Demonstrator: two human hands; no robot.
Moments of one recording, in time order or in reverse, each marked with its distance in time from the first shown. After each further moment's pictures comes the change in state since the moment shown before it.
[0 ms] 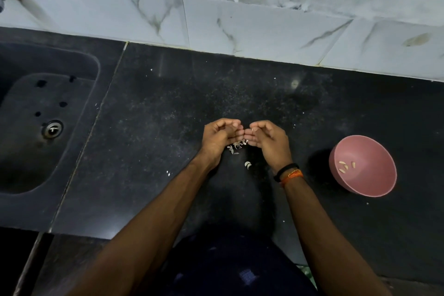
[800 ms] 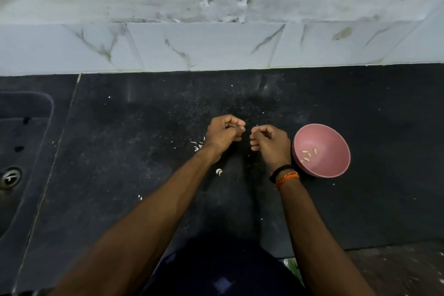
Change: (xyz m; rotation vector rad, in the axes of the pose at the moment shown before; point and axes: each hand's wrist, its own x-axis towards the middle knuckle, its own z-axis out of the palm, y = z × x) left_hand 0.020 0.011 0.094 0.462 -0.169 0.013; right_hand -0.023 -0.018 -0.067 -0.007 0.388 0.107
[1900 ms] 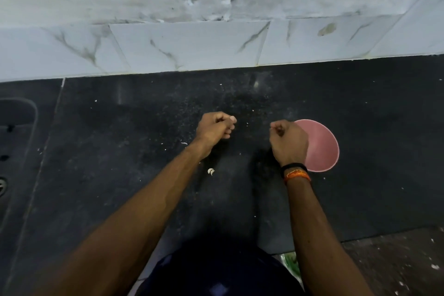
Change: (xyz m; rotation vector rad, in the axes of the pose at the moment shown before) left_hand 0.009 0.012 0.002 0.107 -0.037 -0.035; right_hand 0.012 0.006 -0.051 -0.600 0.303 -0.228
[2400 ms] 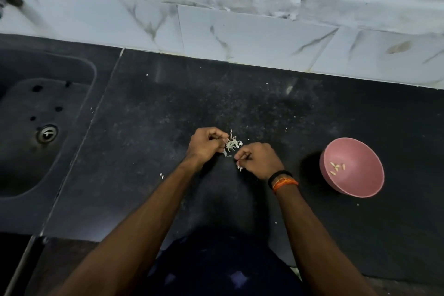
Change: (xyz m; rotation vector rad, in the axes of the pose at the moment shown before) left_hand -0.048 -0.078 -0.085 -0.006 0.232 -0.071; right_hand -0.048 -0.057 0.082 -0.106 -0.836 -0.395
